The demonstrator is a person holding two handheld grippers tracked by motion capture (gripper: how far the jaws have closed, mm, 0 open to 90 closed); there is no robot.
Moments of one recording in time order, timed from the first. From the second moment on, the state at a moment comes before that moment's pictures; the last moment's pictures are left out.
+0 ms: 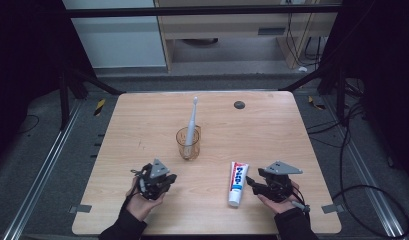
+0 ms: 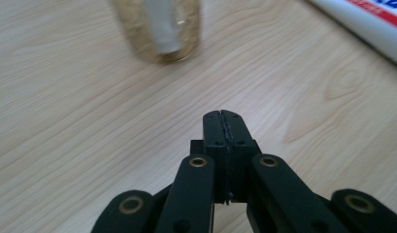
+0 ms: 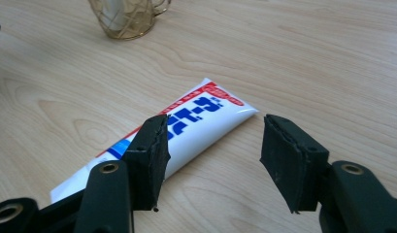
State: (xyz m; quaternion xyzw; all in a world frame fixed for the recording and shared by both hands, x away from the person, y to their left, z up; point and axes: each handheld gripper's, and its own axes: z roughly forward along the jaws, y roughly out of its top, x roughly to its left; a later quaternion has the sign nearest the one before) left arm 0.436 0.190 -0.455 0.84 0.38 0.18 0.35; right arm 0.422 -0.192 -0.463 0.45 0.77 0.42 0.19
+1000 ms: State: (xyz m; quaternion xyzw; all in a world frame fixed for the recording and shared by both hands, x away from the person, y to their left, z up) left arm 0.447 0.256 -0.469 0.80 0.46 0.20 0.33; right arm 0.416 -0.138 -0.471 0.38 0.81 0.42 0.11
